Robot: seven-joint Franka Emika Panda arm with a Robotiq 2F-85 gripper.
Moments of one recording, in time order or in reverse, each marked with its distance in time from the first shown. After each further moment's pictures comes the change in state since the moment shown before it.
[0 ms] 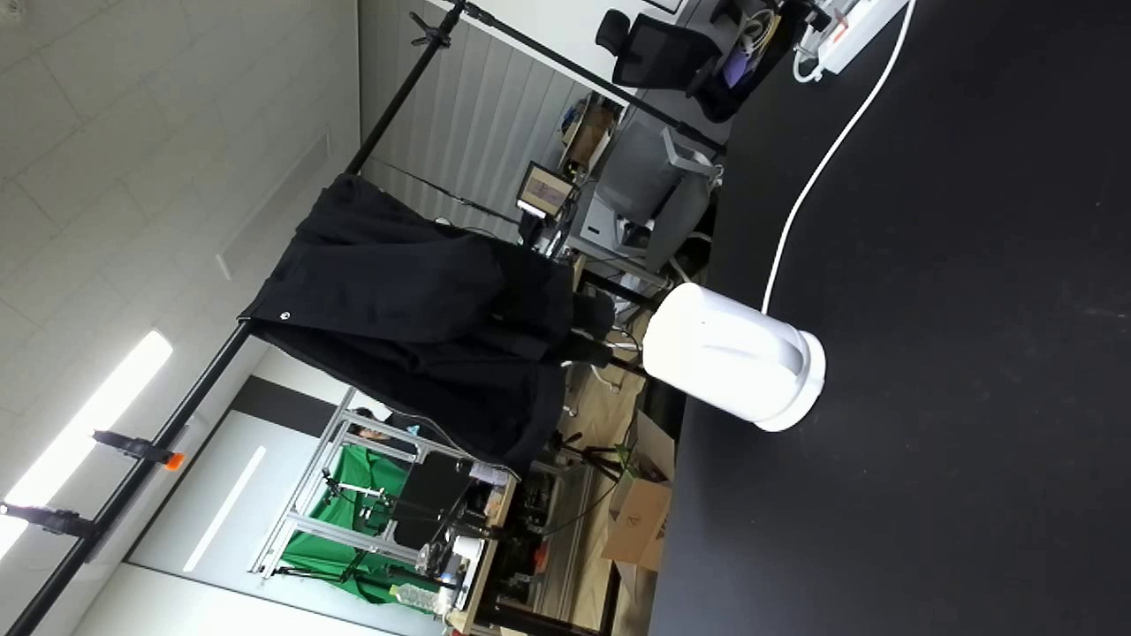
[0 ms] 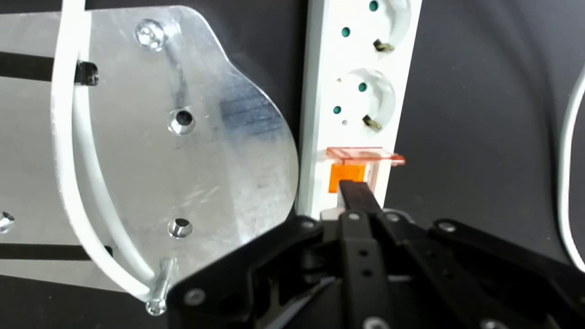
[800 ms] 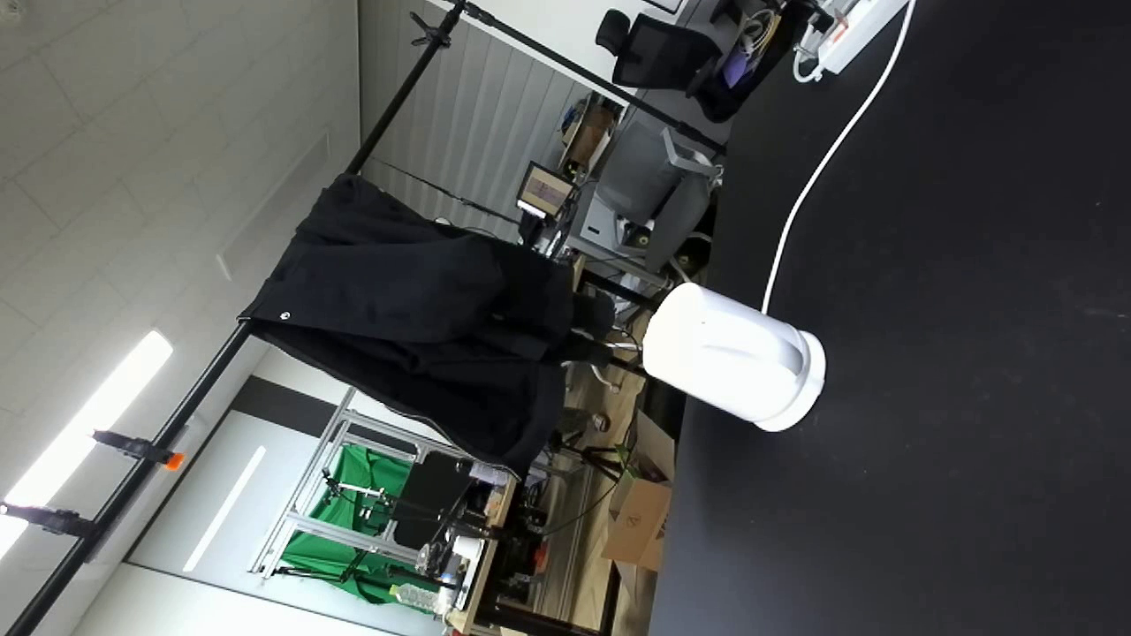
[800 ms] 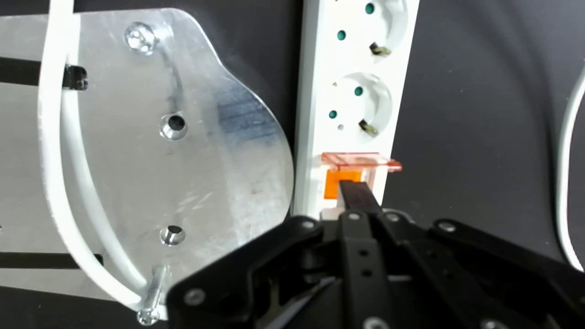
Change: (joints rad) arm 0.000 0.004 0.003 -0.004 0.001 0.000 -0.001
